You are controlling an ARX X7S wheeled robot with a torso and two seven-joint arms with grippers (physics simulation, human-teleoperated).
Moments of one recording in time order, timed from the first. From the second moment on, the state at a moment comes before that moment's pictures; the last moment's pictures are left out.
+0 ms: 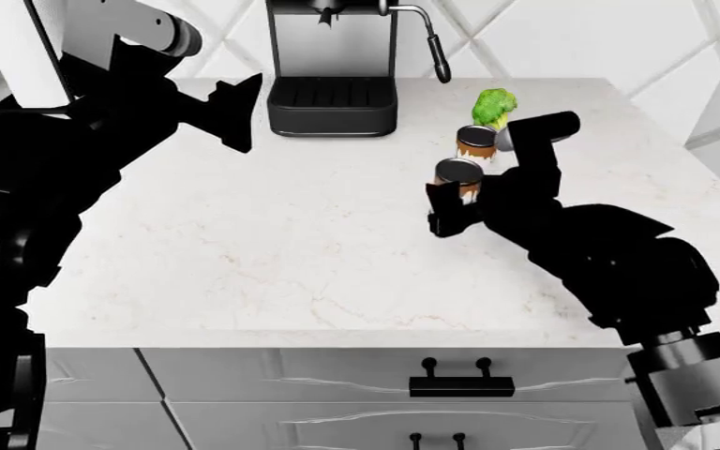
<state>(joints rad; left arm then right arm) -1.15 -0.42 0.26 -0.13 -0.43 -0.81 0.34 1.08 0.38 -0.50 0.51 0.67 0.66 -0.22</state>
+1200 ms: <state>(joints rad) -1.20 -0.42 0.09 0.00 -0.46 -0.94 0.08 2.17 0.55 -0.56 0.37 1.12 1.35 0.23</state>
